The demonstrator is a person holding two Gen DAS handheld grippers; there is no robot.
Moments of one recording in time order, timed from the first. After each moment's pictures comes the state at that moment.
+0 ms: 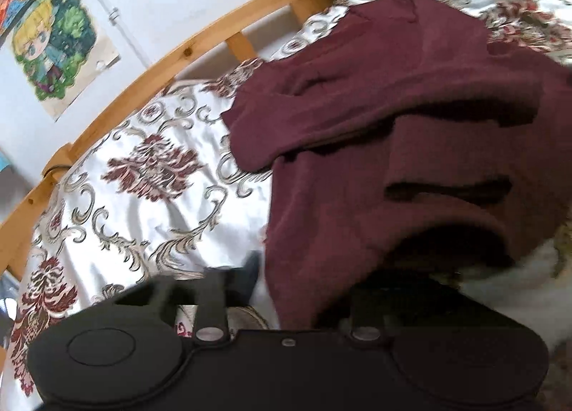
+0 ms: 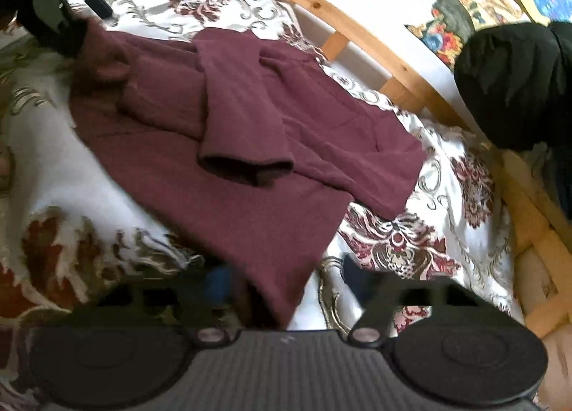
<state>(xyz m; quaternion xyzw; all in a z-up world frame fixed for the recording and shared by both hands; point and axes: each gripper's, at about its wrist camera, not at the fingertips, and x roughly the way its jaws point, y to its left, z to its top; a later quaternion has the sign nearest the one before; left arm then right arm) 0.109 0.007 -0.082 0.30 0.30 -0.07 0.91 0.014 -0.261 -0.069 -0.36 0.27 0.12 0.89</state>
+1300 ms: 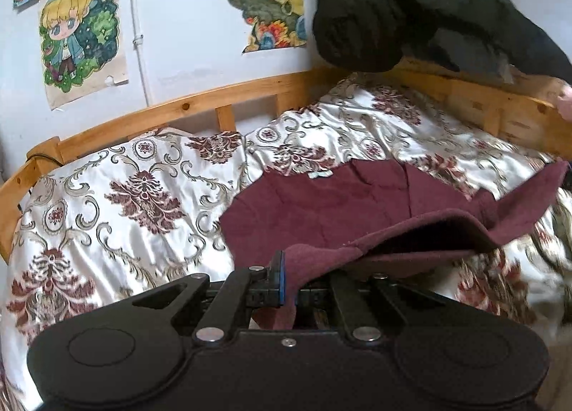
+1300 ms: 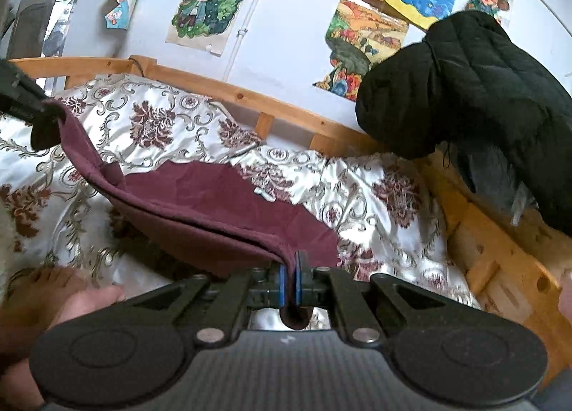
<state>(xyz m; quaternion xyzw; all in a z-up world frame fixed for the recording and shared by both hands) 0.020 0.057 0.073 0.11 0.26 -0.18 0.94 -0.105 -0.281 0.076 -0.20 0.19 0.07 0.96</state>
